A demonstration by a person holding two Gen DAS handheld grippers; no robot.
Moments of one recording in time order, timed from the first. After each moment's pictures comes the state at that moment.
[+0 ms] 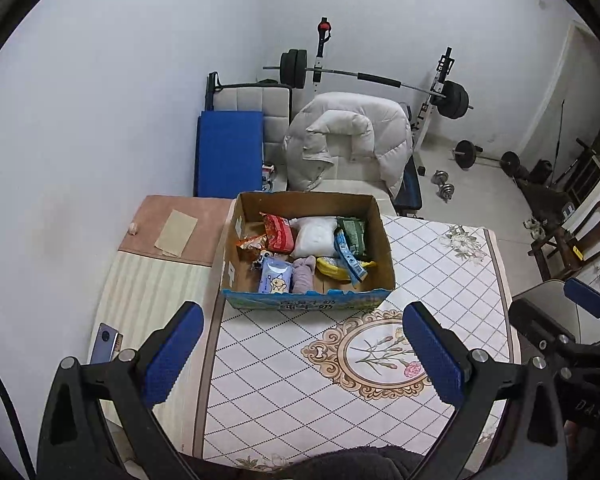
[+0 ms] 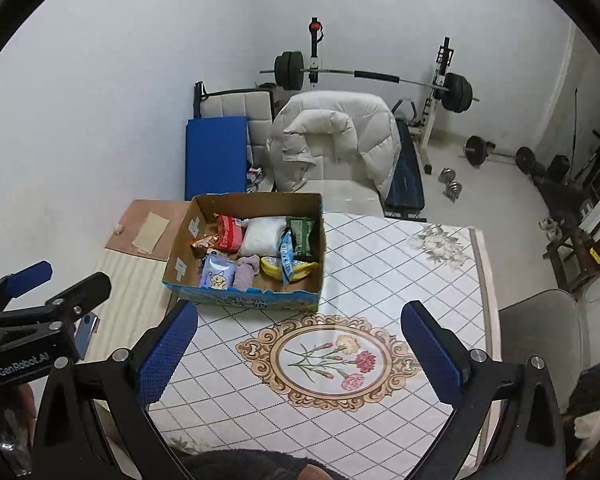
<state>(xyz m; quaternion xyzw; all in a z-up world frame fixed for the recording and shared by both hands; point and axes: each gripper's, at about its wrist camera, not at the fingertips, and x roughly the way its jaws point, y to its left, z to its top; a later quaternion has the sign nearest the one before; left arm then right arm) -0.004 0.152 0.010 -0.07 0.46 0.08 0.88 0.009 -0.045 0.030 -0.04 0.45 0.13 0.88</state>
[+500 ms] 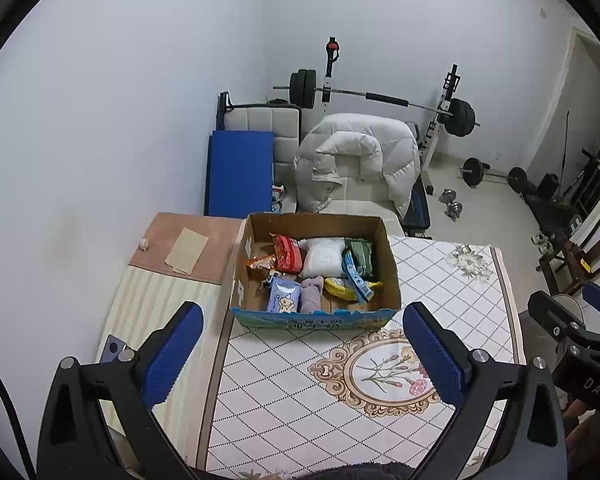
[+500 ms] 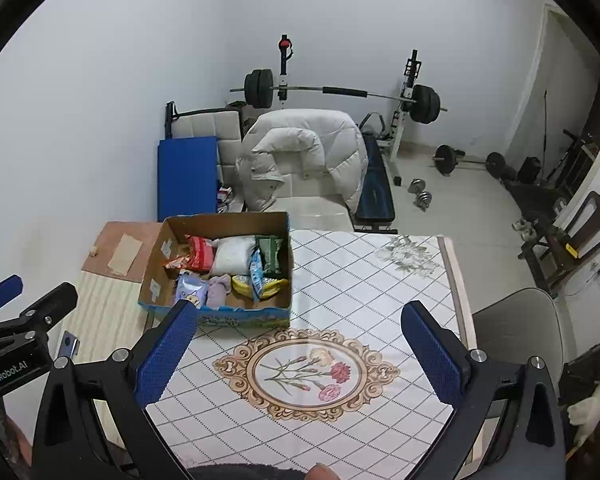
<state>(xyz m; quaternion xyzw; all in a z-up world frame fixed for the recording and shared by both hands) -0.008 0.150 0.023 -0.06 0.42 0.10 0.90 0.011 -0.061 0.045 -0.04 0.42 0.07 0.90</state>
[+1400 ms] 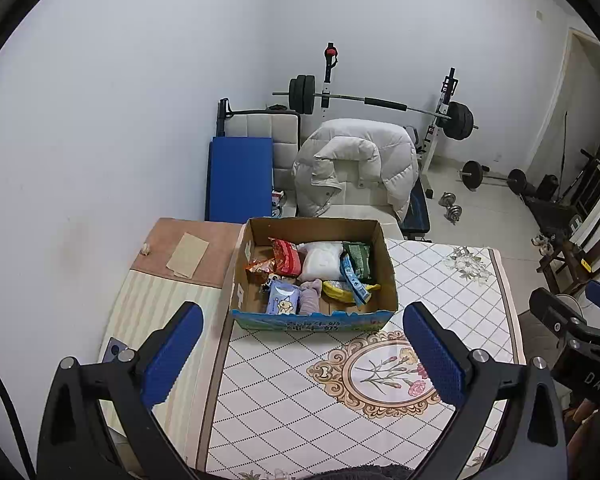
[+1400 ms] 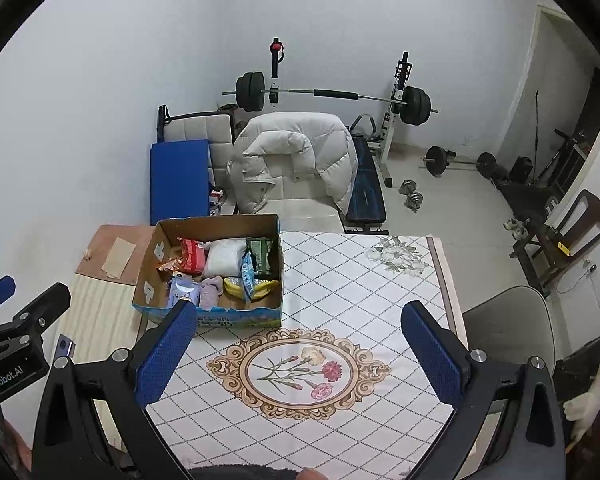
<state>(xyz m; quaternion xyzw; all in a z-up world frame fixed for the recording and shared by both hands) -0.012 0.143 0.025 -0.06 0.42 0.10 0.90 0.007 -0.068 0.053 -0.04 0.42 0.06 0.90</state>
